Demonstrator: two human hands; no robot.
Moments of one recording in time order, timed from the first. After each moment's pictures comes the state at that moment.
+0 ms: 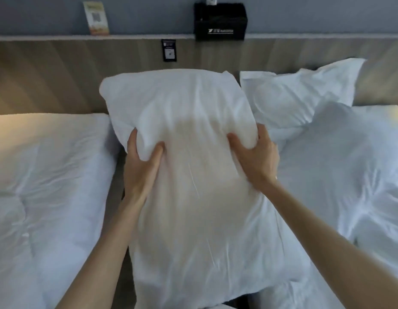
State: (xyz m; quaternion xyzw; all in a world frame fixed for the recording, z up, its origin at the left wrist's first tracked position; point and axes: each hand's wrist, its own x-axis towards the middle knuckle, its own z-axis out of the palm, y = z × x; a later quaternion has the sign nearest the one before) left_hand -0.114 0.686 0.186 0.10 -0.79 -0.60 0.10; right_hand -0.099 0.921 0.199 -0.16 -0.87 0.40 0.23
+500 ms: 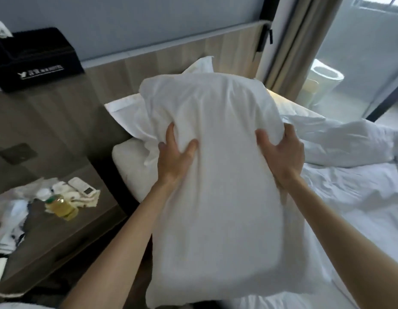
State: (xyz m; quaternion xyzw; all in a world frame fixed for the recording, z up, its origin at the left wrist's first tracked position) left_hand -0.295 1.053 0.183 -0.25 -0.80 -0.52 -0.17; right_hand -0.110 1.200 0.217 -0.52 -0.74 0.24 0.36
